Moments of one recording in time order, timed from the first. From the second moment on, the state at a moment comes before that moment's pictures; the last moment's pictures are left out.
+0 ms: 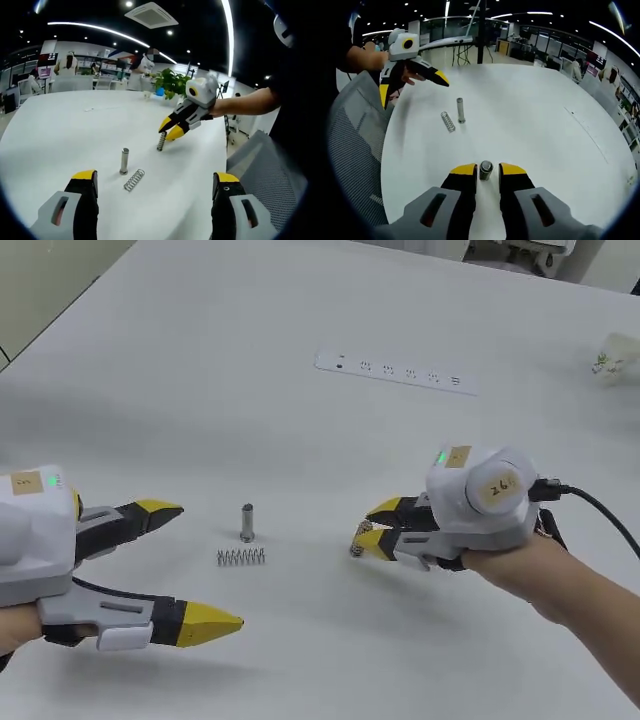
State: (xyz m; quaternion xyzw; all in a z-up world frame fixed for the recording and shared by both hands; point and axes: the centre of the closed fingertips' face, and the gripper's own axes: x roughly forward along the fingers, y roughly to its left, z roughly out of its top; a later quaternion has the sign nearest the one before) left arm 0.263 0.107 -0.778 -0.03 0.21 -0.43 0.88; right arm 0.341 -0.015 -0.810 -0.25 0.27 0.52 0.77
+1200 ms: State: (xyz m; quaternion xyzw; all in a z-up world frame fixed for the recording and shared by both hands) left arm 0.263 0.108 -0.779 -0.03 0.21 -0.43 0.88; right arm 0.311 0.013 -0.768 -0.23 0.22 0.56 0.76
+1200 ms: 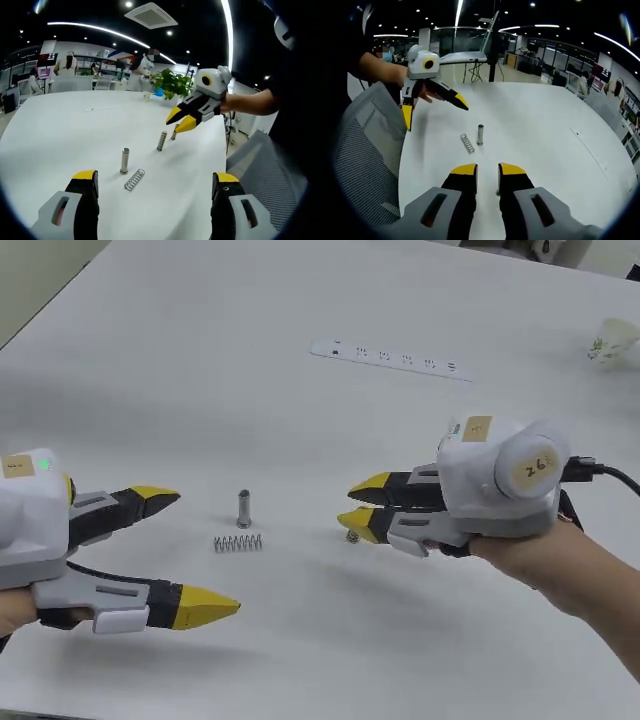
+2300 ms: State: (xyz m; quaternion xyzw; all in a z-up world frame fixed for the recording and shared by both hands) left arm 0.260 0.114 -0.786 -0.03 0.22 -0.43 0.87; right arm 0.290 0.090 -0.803 -0.34 0.23 0.65 0.64
